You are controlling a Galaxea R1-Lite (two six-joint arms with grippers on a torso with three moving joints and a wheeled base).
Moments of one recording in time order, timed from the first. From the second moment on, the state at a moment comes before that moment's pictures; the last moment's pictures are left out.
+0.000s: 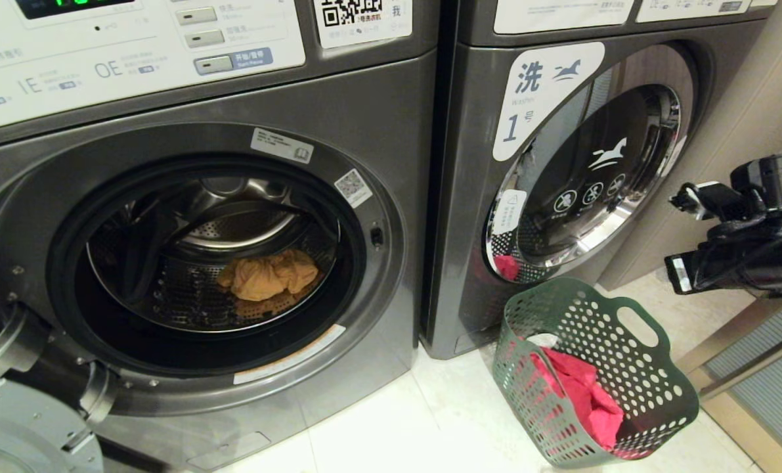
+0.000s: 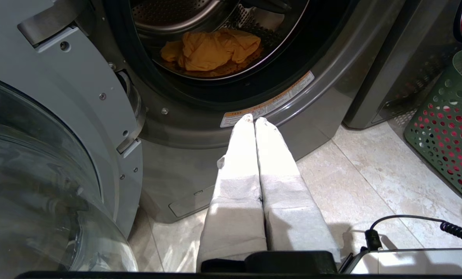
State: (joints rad) left arm 0.00 0.00 0.00 0.00 0.00 0.06; right arm -0.06 1.69 -1.15 0.06 -0.16 -0.19
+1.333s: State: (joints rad) left arm 0.00 0.00 0.00 0.00 0.00 0.06; right arm 0.02 0.31 -0.03 0.00 0.01 -0.15
